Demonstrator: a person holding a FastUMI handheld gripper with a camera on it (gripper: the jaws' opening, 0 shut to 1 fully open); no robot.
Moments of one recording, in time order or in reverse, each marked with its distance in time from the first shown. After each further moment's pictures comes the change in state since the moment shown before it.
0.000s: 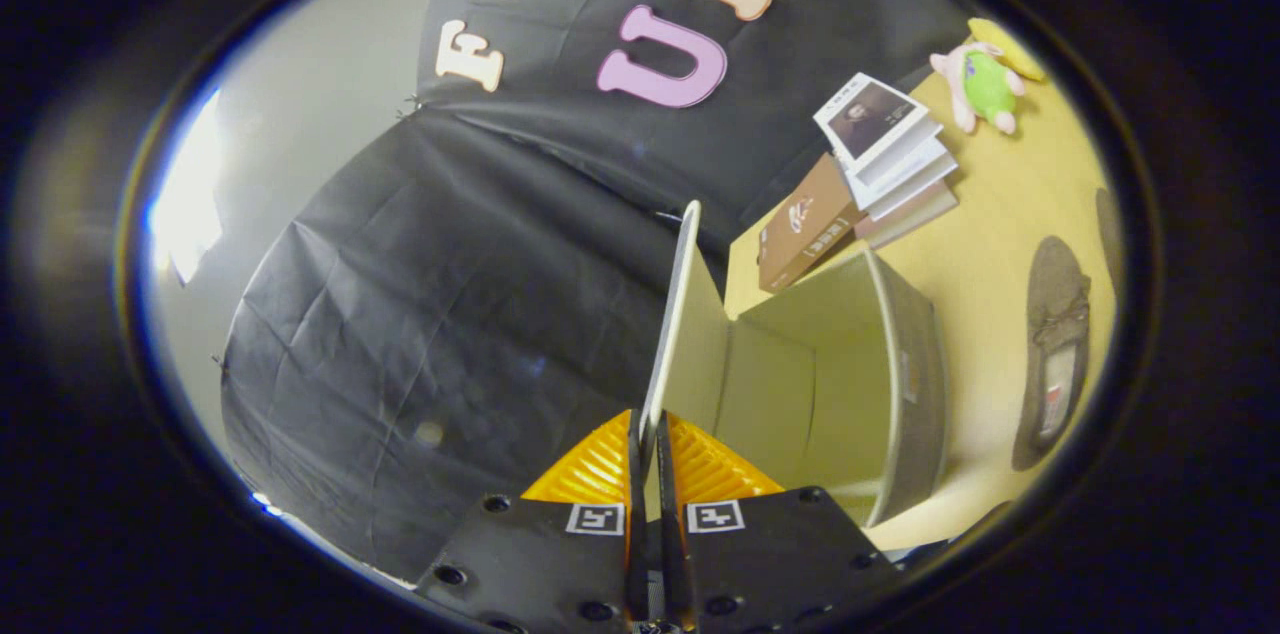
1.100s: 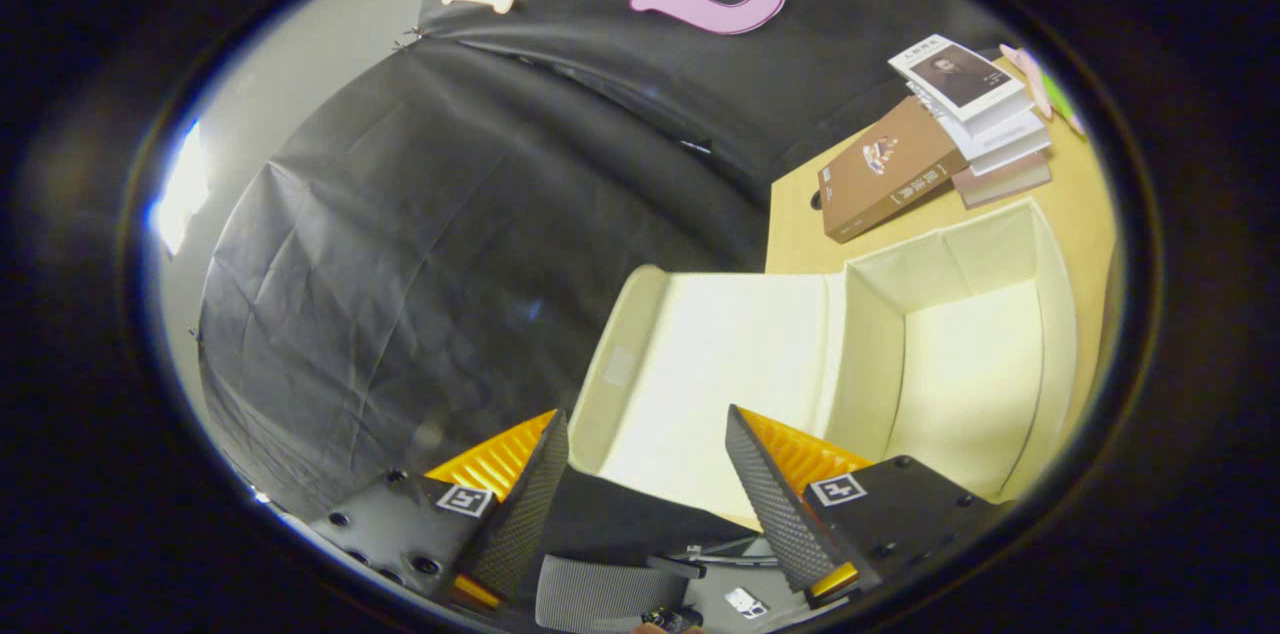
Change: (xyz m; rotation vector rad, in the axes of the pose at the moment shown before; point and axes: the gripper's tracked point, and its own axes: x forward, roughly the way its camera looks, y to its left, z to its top) arm 0.107 0.041 -0.043 -0.052 0.174 -0.028
